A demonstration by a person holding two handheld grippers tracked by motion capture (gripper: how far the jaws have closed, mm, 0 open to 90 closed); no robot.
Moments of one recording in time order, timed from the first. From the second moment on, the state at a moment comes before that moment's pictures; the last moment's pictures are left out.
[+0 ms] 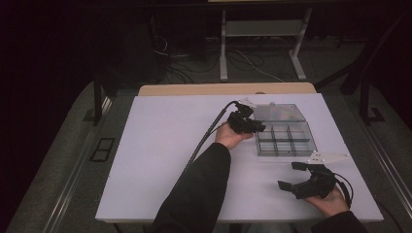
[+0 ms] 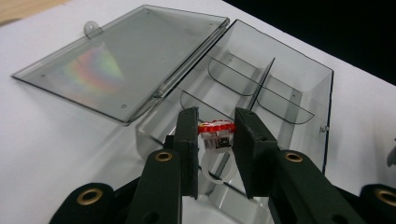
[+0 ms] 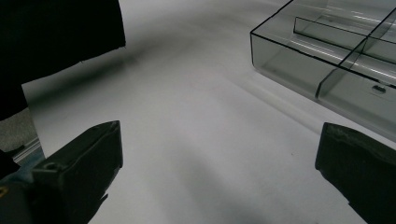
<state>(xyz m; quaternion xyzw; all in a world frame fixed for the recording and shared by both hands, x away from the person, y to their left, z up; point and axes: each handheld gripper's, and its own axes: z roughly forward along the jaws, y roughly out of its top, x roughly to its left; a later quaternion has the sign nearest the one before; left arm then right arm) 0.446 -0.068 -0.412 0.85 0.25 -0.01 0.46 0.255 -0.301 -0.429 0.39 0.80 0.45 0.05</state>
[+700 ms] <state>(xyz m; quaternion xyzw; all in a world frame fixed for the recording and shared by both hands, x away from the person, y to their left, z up) 0.452 -0.094 -0.431 0.85 0.26 -0.01 0.45 0.256 -0.303 -0.428 0.38 0.80 0.46 0.05</state>
